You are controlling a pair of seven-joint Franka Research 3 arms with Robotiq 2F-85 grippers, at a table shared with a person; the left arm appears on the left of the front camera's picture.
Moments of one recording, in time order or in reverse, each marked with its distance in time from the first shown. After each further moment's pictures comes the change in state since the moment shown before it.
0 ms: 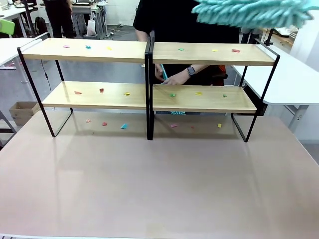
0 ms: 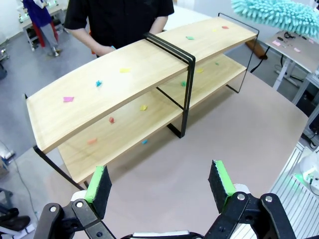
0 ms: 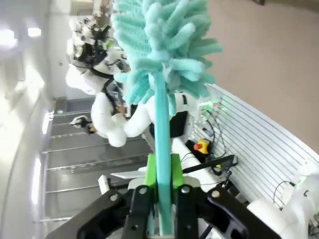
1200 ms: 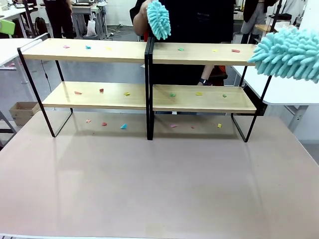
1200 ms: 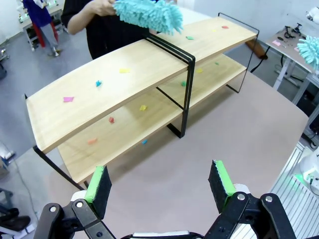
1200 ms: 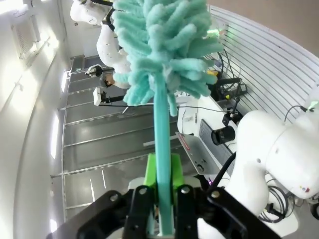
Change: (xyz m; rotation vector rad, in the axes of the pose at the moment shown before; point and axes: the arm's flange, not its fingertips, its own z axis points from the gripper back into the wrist) left arm 0.000 0.000 0.000 0.001 0.000 -0.001; right arm -0.131 -0.086 0.079 0.092 0.251 -0.058
